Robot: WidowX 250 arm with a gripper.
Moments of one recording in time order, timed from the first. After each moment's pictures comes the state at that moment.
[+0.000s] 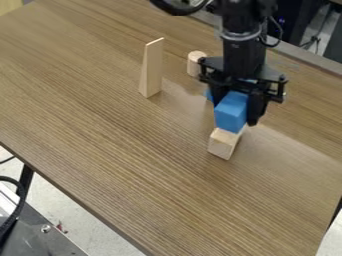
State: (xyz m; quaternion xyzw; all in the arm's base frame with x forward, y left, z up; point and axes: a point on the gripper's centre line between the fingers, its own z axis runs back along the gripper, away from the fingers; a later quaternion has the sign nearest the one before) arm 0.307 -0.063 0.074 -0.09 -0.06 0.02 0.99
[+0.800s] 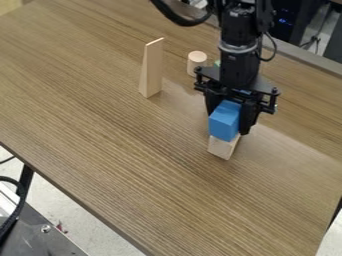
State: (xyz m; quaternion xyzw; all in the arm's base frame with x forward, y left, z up) arm 0.307 -0.059 0.052 -0.07 -0.03 0.02 1.00
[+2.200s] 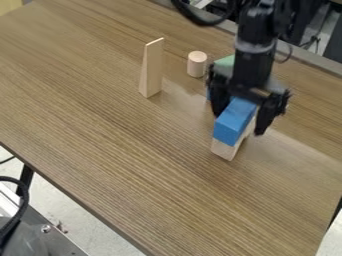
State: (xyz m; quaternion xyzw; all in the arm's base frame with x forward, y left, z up) arm 0.316 -0.071 0.070 -0.05 -0.04 0.00 1.00
